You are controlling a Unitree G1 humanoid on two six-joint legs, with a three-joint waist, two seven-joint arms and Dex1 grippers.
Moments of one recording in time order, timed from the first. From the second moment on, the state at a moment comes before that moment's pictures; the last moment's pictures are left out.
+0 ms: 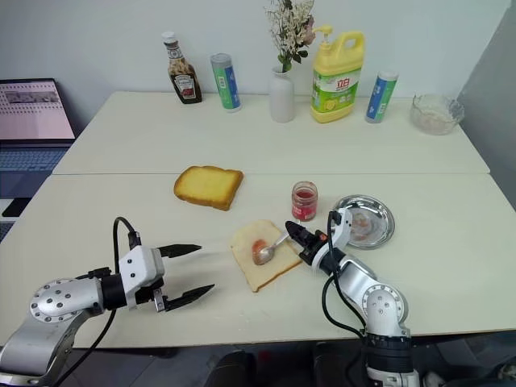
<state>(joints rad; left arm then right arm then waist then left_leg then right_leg) 0.14 0.79 0.14 -0.29 -0.29 0.06 -1.00 -0.22 0.02 -0.11 -0.19 0.99 0.89 0.07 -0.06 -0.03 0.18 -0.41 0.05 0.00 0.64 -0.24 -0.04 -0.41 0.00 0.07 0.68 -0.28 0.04</state>
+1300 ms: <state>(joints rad) 0.16 0.79 0.16 -0.26 -0.29 0.01 -1.03 -0.26 0.05 -0.23 -0.13 1.19 0.95 -0.06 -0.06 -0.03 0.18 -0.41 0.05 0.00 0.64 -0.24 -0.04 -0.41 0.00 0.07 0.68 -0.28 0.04</state>
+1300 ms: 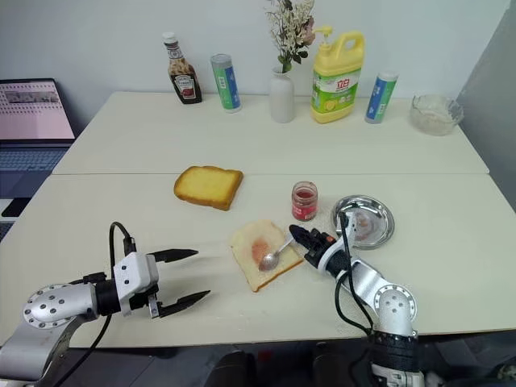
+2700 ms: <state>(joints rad) 0.03 0.79 0.14 -0.38 -0.41 0.20 -1.04 -0.27 -0.14 -0.22 -0.32 1.24 0.88 0.07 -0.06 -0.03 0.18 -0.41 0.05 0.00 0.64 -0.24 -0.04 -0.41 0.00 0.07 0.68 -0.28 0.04</state>
